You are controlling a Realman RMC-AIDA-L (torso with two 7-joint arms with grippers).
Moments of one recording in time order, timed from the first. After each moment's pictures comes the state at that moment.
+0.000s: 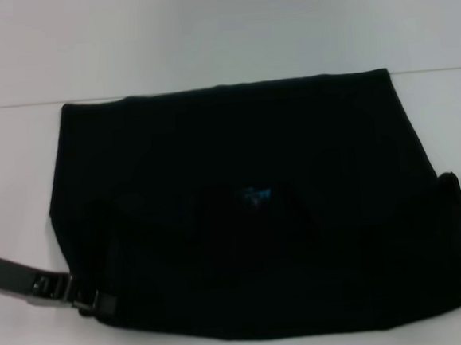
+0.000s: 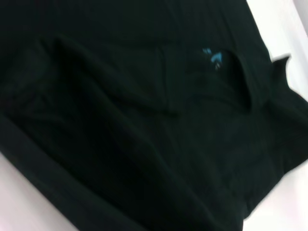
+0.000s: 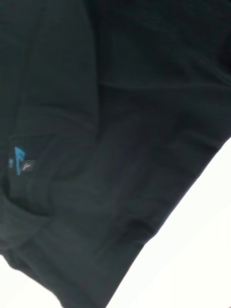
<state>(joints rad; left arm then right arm) -0.66 -1.87 0.71 0.54 2.42 1.69 -2.25 0.66 1.89 -0.58 -0.63 -2.61 -1.71 2.07</state>
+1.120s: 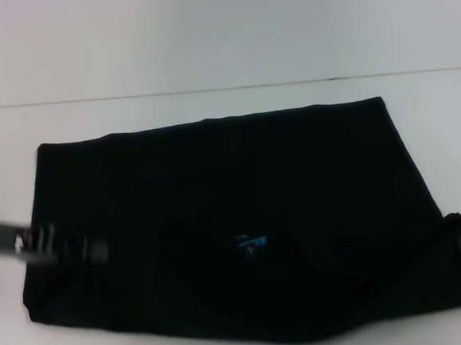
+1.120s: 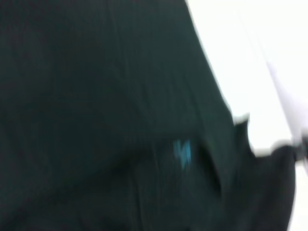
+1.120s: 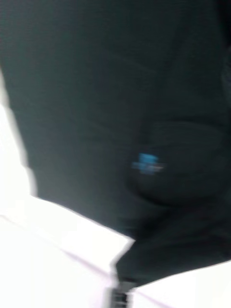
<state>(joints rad) -0.70 -1.86 0.40 0.56 2.53 1.79 -2.19 0.64 1.88 -0.32 -0.62 -2.61 -1.79 1.98</state>
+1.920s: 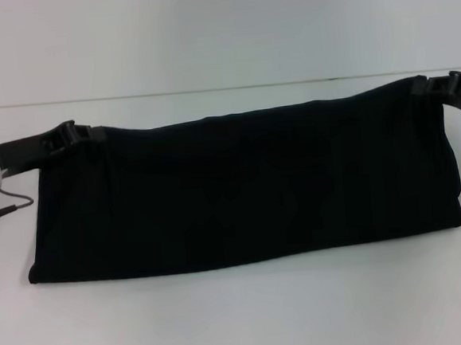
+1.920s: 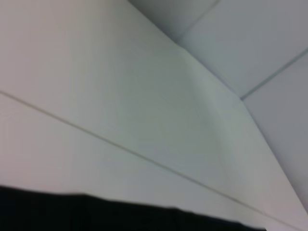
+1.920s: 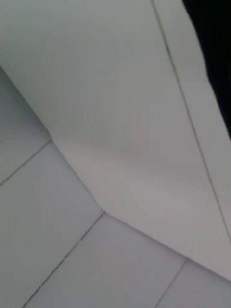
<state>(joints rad) -0.73 -1.98 0.25 0.49 2.30 1.20 -2.14 0.74 1.96 -0.24 -0.45 -2.24 -1.16 2.04</state>
